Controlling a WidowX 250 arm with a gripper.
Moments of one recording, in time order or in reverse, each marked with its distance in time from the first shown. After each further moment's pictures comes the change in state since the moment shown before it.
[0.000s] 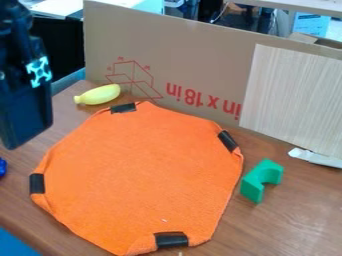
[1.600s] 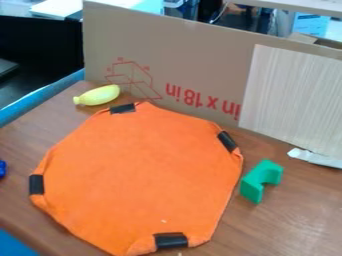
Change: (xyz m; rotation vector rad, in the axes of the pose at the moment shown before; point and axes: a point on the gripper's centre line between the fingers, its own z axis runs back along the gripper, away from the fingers) arm 0.005 0.188 -0.098 0.159 -0.110 0.357
